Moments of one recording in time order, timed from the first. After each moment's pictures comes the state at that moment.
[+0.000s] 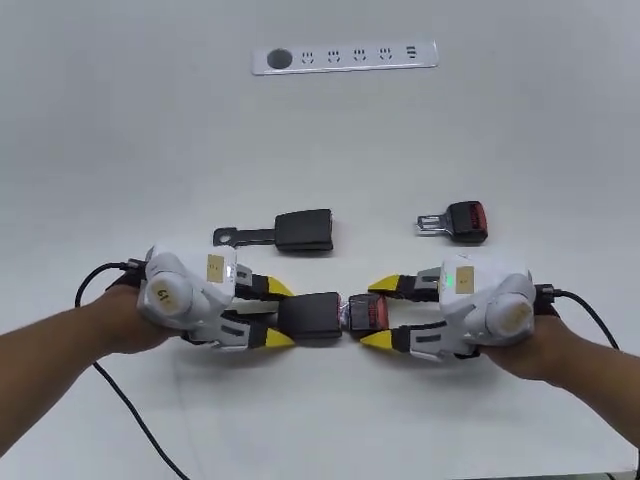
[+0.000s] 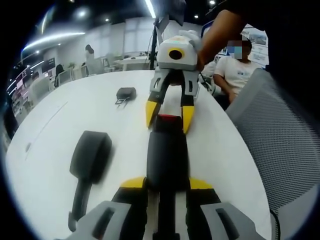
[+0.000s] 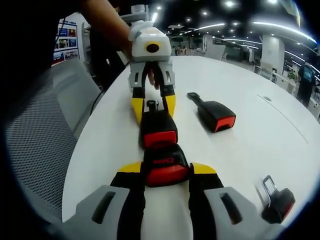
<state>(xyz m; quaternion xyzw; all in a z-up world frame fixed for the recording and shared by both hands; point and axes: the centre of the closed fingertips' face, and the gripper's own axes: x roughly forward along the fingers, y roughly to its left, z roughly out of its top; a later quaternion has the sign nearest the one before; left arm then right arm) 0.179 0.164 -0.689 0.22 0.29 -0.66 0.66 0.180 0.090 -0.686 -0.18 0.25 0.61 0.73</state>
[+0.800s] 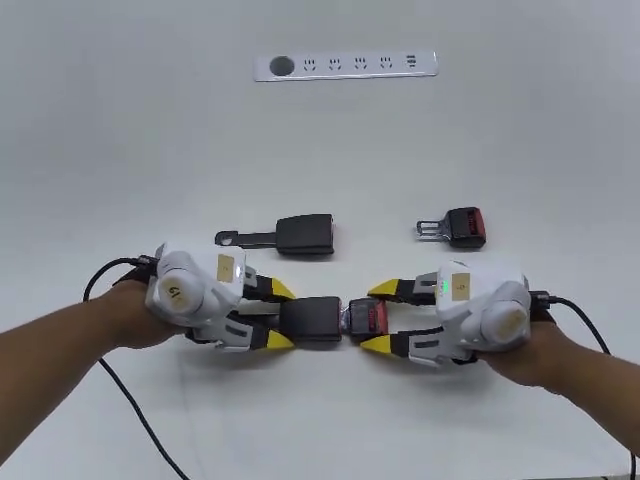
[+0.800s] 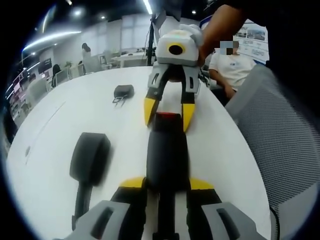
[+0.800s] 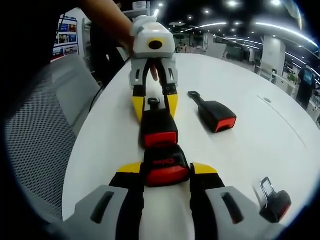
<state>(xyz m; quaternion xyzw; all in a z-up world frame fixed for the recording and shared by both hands) 0.179 0.161 -0.688 0.24 0.30 -0.66 0.64 0.179 0.091 -0.685 -0.20 0.26 0.60 0.73</state>
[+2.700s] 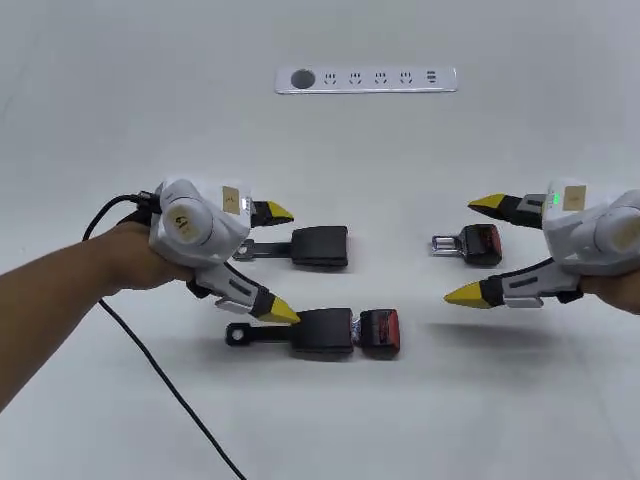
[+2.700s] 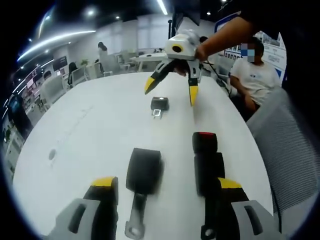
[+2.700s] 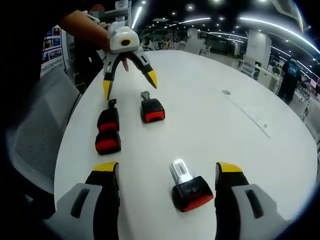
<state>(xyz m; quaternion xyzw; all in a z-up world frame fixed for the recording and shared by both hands) 0.255 0.169 -0.640 0.24 0.30 -0.61 0.69 0.277 -0.009 -0.641 -0.20 0.28 0.54 0.77</state>
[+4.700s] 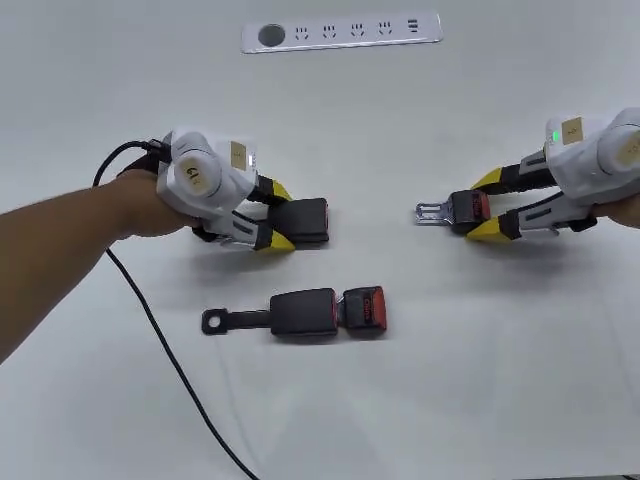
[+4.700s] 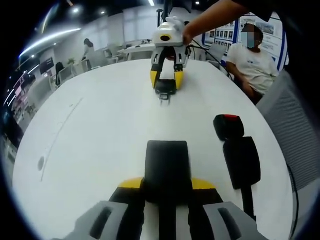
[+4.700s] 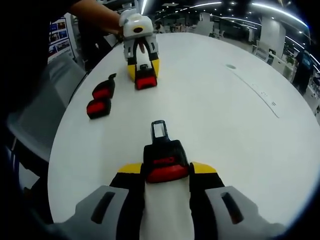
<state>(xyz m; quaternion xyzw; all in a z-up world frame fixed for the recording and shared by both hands) 0.289 0.162 -0.676 0.28 0.31 -0.64 0.65 0.296 -0.048 -0.686 -0.23 0.35 0.58 0.70</state>
